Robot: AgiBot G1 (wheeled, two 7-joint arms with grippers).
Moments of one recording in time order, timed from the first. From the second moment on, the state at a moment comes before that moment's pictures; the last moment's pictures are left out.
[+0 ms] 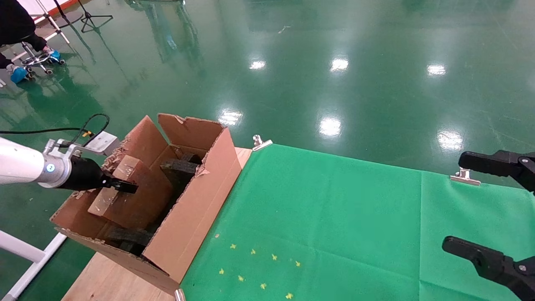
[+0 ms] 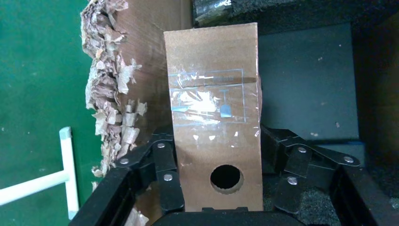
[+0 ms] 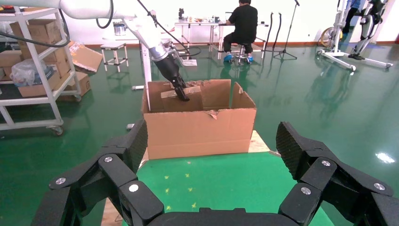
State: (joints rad) left arm -1.74 0.75 0.67 0.00 1.95 0.96 -0.40; right arm 1.07 -0.57 -0.34 1.22 -0.67 -1.43 0.14
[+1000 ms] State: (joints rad) left arm -1.85 0.66 0.62 -0.28 1.87 1.11 -0.28; right arm 1.07 -0.57 -0.34 1.22 -0.67 -1.43 0.14
